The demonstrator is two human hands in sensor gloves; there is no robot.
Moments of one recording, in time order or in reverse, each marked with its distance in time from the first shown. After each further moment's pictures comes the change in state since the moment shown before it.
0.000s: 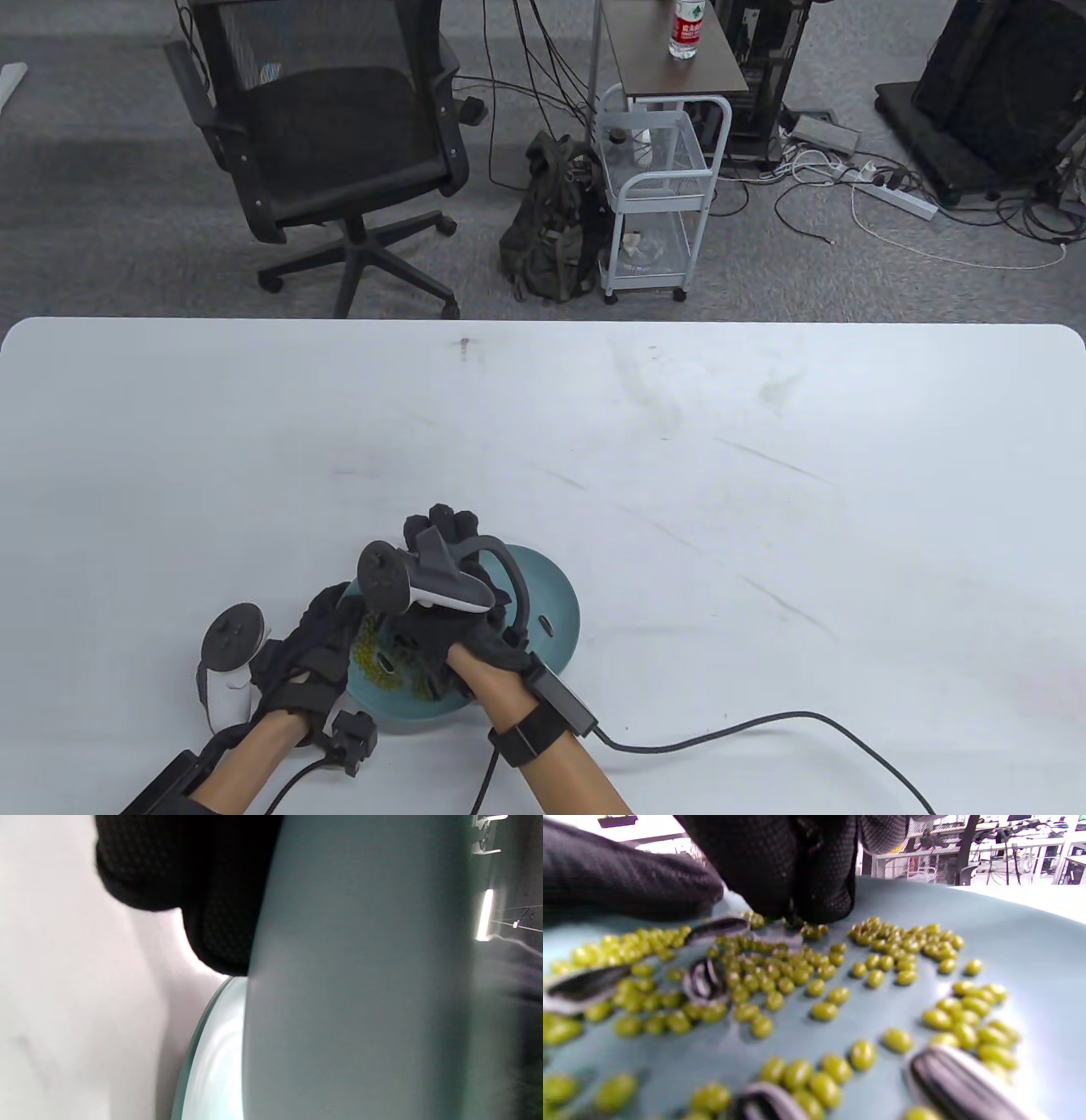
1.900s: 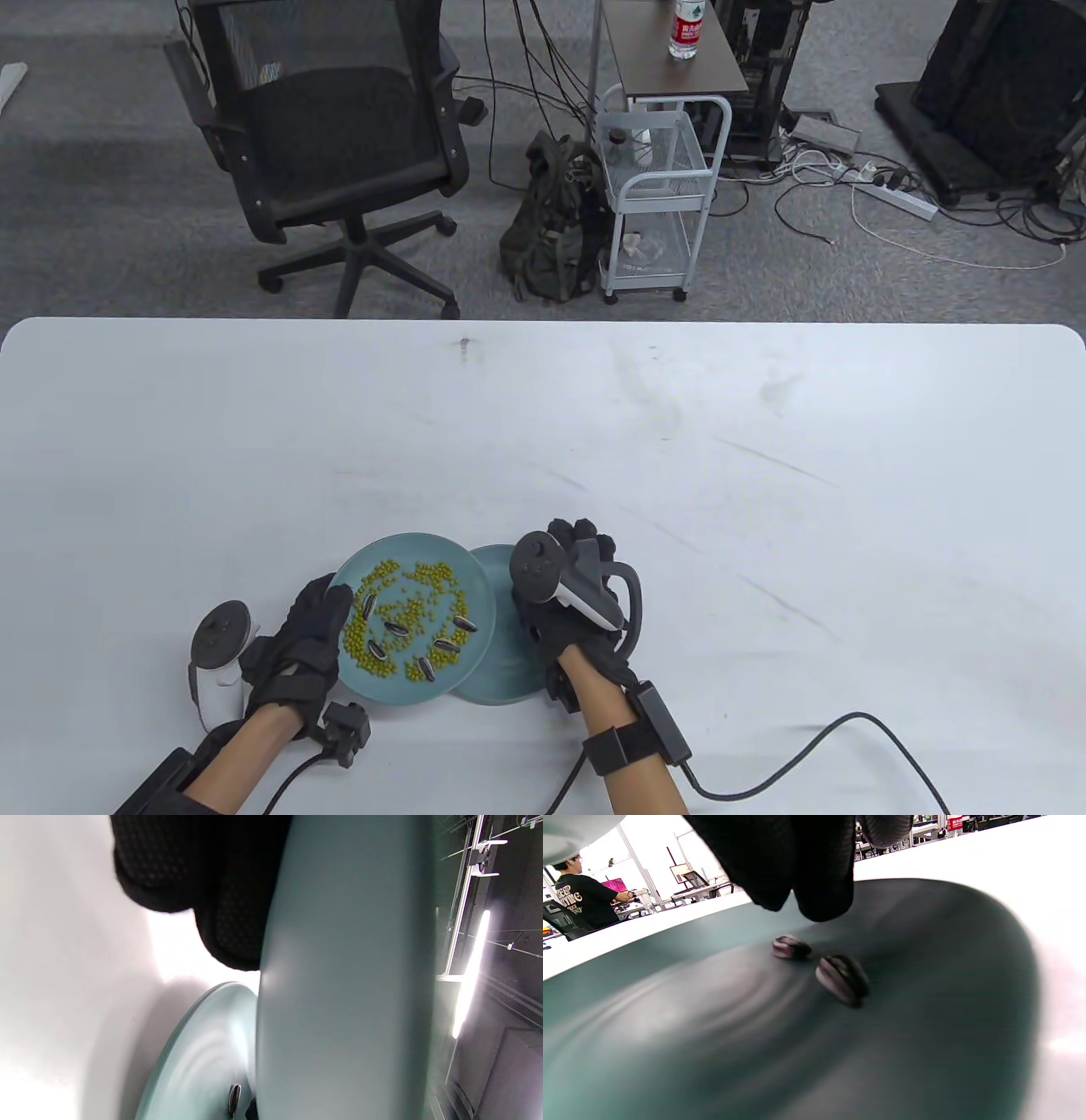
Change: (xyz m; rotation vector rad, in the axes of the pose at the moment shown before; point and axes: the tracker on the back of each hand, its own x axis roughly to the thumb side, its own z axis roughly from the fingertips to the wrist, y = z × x) left_hand 0.006 0.007 0.001 0.013 0.001 0.067; right_hand -0.128 0.050 0.040 -0.061 0.336 -0.161
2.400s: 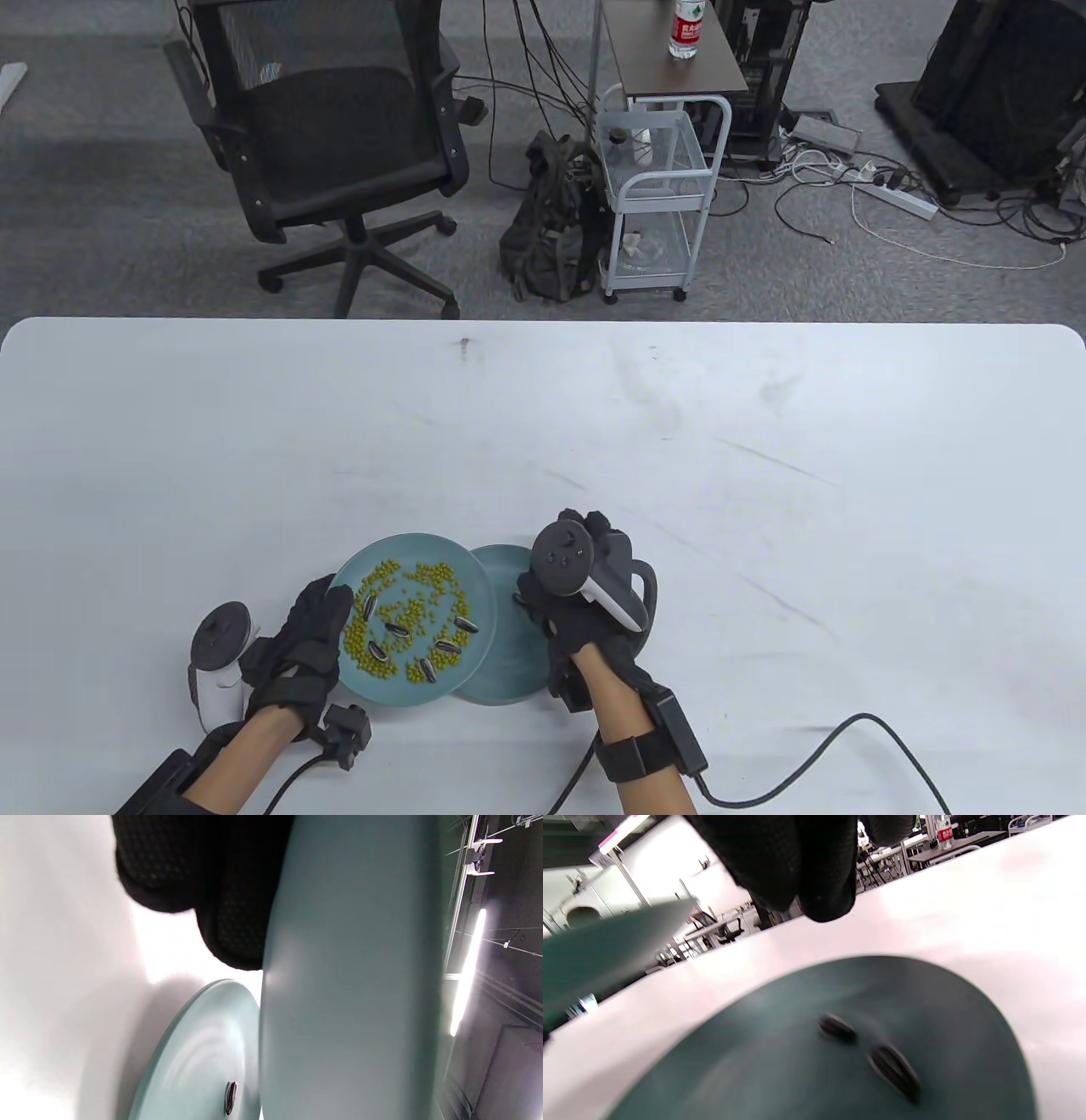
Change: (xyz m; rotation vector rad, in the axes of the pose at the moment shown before) left_hand 0.002 0.001 0.001 -0.001 -0.009 -0.005; right_hand 0.003 -0.048 0.022 -0.076 -0.020 -0.166
